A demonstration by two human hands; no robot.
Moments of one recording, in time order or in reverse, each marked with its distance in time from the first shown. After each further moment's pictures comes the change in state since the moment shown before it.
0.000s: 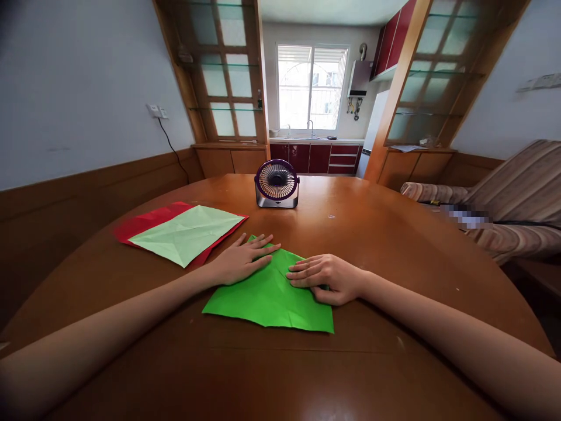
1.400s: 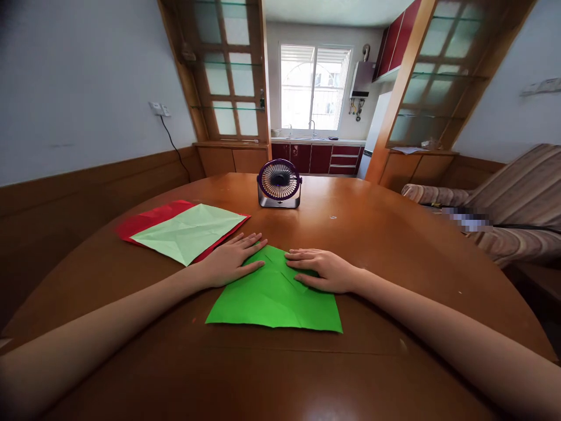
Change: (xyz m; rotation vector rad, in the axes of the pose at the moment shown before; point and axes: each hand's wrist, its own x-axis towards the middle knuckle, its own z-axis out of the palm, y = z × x) left_hand -0.017 -0.025 0.007 0.165 0.150 0.032; right_hand 0.012 0.008 0.008 -0.030 0.080 0.281
